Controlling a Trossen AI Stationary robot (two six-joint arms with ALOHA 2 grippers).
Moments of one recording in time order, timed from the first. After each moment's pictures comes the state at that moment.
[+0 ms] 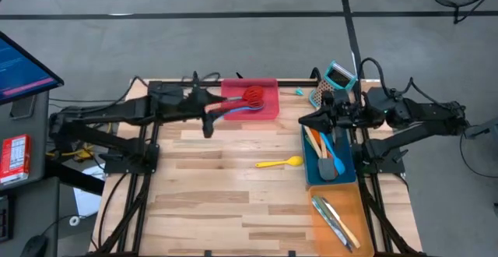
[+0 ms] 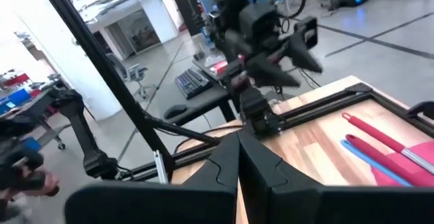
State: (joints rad) left arm 0.13 1.08 1.04 -0.22 -0.23 0.02; right arm 0.15 0.93 1.15 -0.31 0.13 0.41
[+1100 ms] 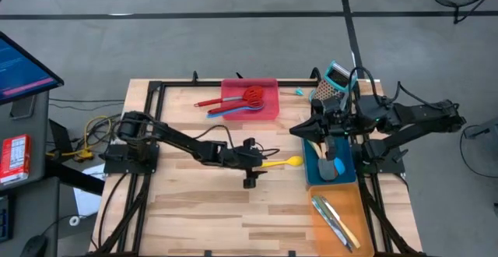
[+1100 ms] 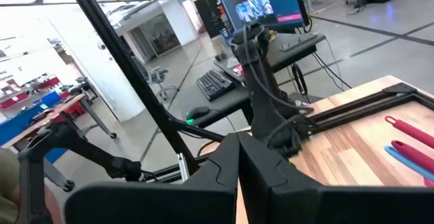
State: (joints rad) left arm -0.15 1.87 1.03 0.23 -0.19 -0.04; right arm 0.22 1.01 1.15 -0.18 0.13 0.45
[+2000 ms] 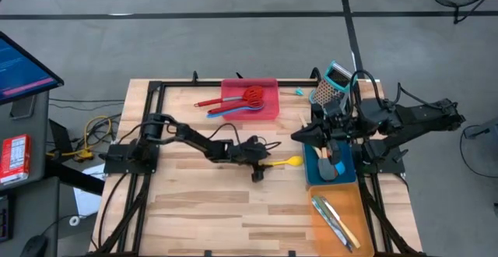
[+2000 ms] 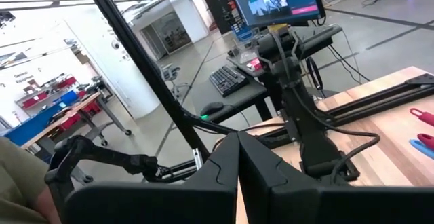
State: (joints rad) left arm -0.06 2.11 1.03 0.50 -0.14 -0.14; right arm 0.26 1.02 1.15 -0.18 0.13 0.48
